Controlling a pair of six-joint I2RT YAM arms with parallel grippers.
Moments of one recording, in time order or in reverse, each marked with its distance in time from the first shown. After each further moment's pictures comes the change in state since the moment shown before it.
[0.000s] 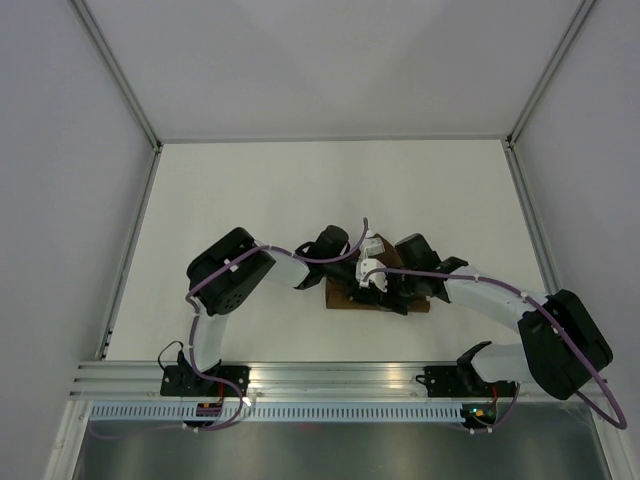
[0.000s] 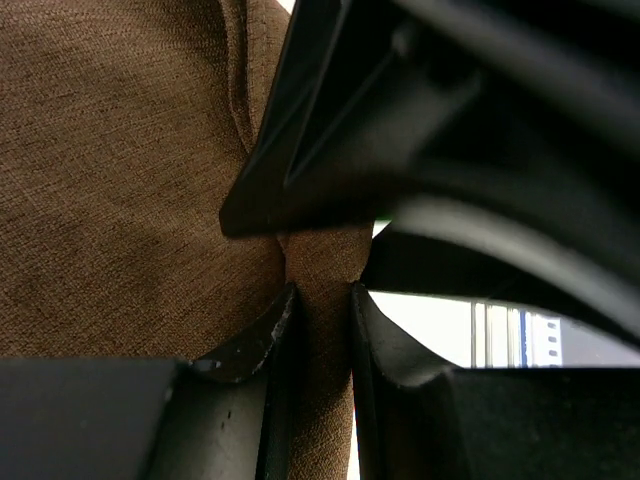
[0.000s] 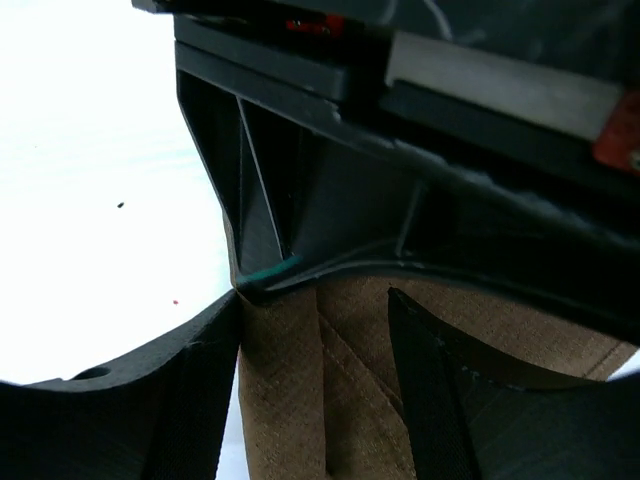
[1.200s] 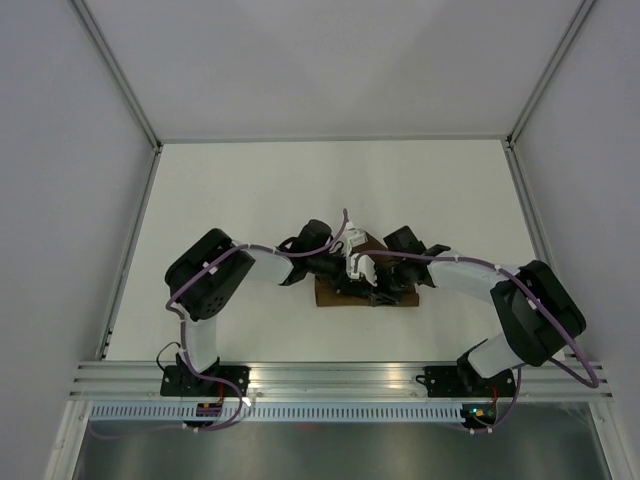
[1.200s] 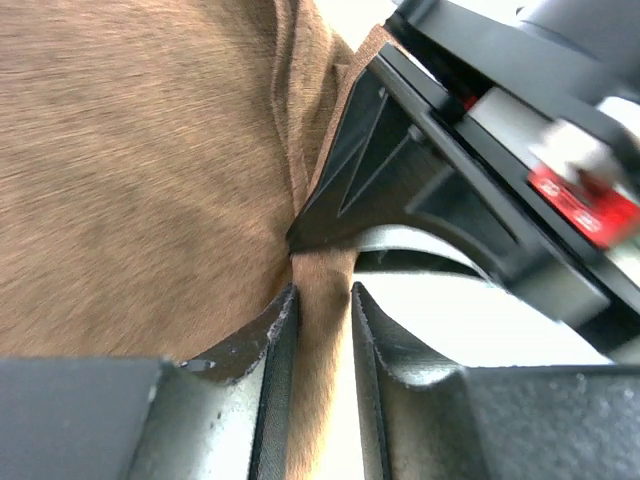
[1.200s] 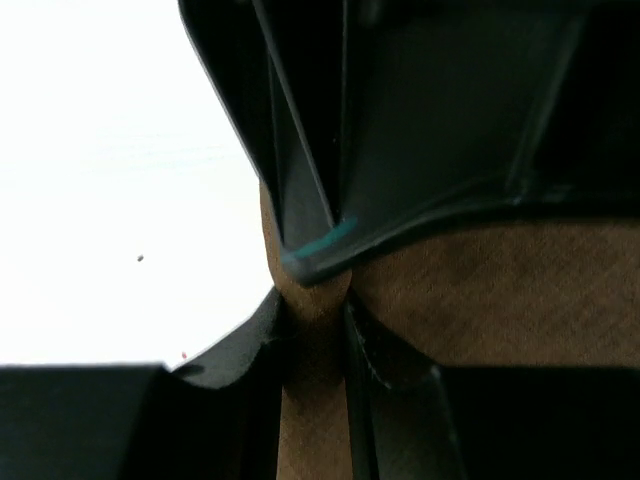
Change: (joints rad) left arm 0.083 -0.111 -0.075 -0.079 -0.049 -0.024; right arm 0.013 0.196 0.096 0.008 -0.110 0.000
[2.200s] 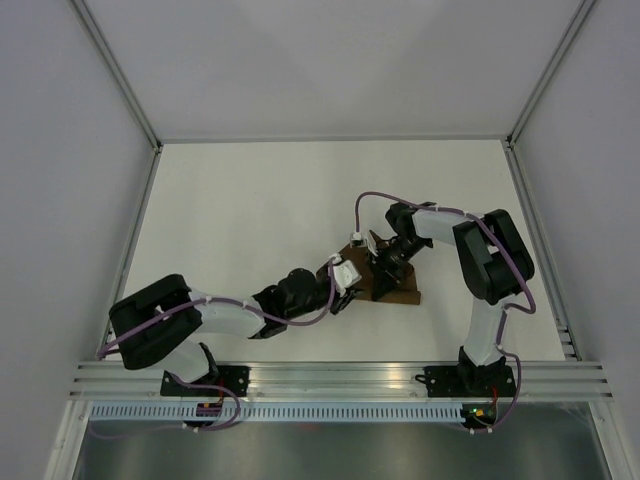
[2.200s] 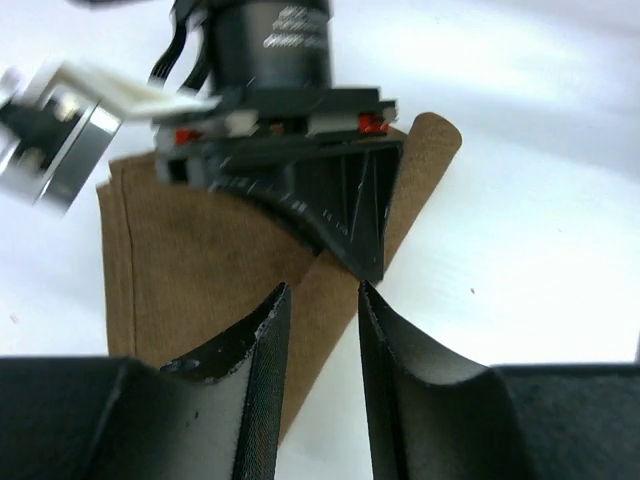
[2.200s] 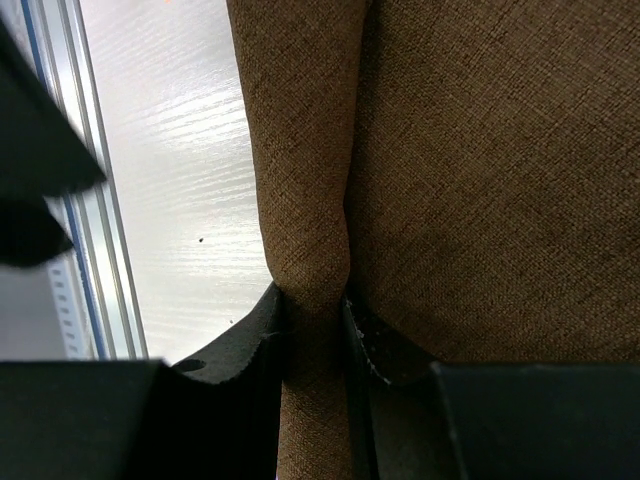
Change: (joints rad) left arm -0.280 -0.437 -0.428 0.414 -0.764 0.299; right arm -0.184 0.431 0.426 -0.522 -0.277 -0.072
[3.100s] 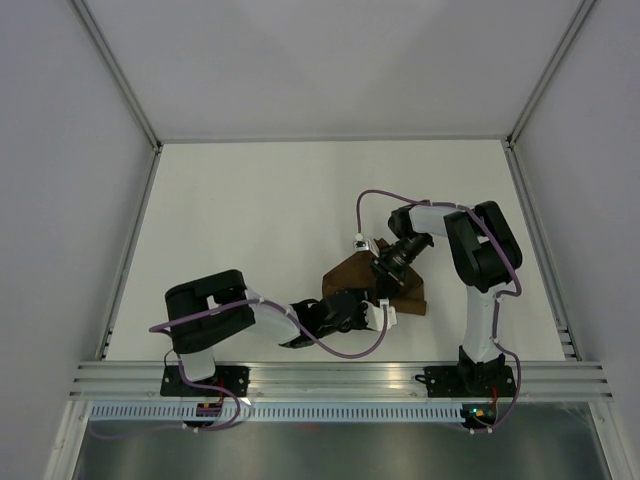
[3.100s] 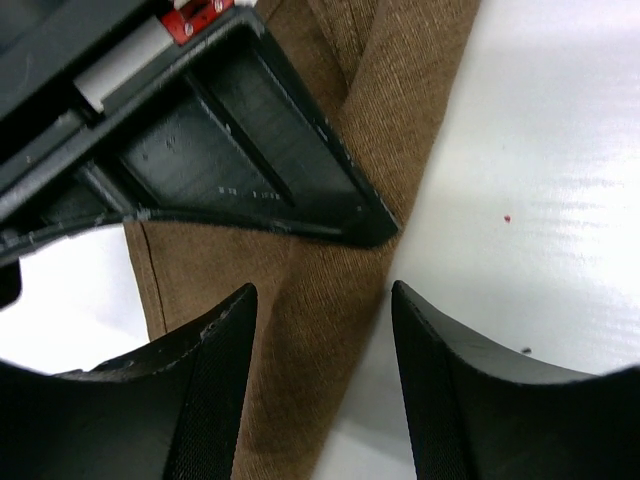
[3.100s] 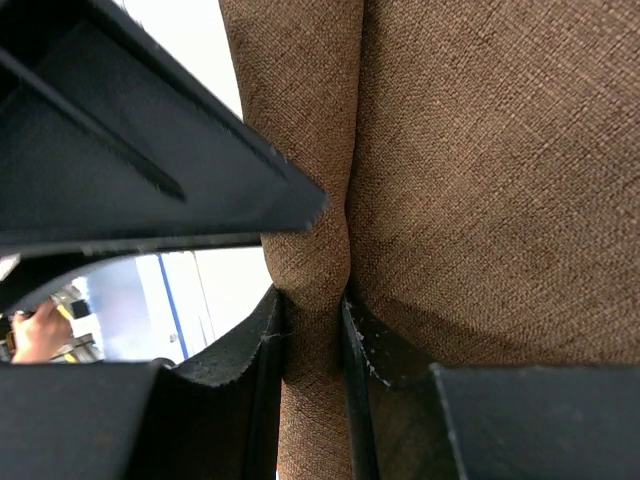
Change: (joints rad) left arm -0.203 0.292 0.169 -0.114 -0.245 0.497; right arm -0.027 0.124 0.077 -0.202 -0.033 -0.008
